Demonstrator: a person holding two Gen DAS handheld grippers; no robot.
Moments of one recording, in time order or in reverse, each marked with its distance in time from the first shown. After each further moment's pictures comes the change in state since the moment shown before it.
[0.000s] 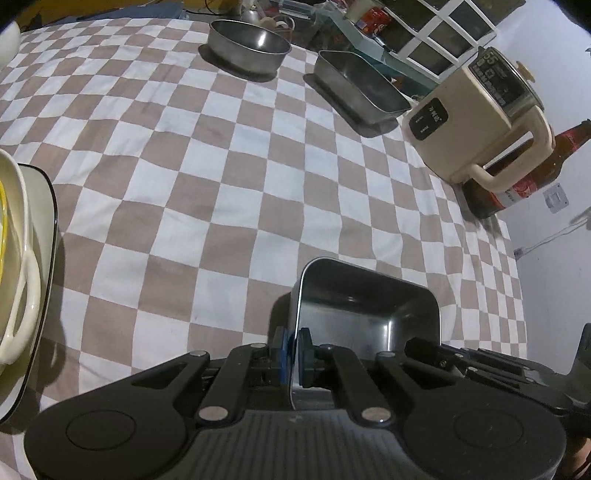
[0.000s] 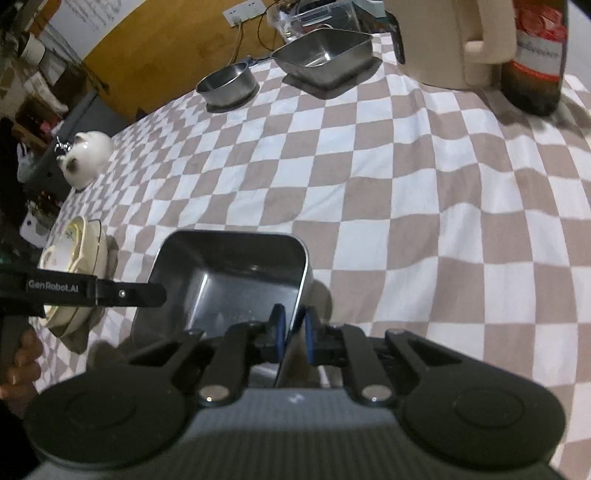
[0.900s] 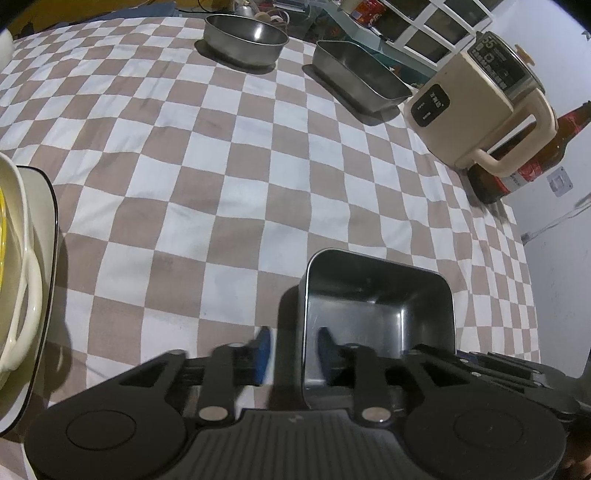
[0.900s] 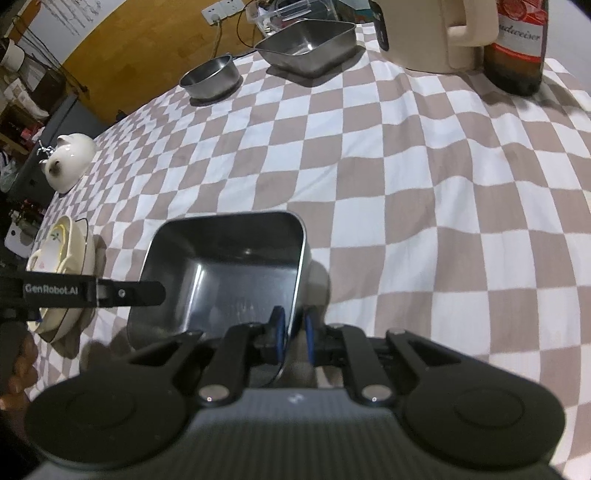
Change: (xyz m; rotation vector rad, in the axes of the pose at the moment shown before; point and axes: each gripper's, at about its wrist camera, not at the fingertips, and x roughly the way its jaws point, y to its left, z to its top) left arm 0.007 0.003 -0.003 0.047 0.020 0.021; right arm 0.008 0.001 0.001 0.023 0.022 -0.052
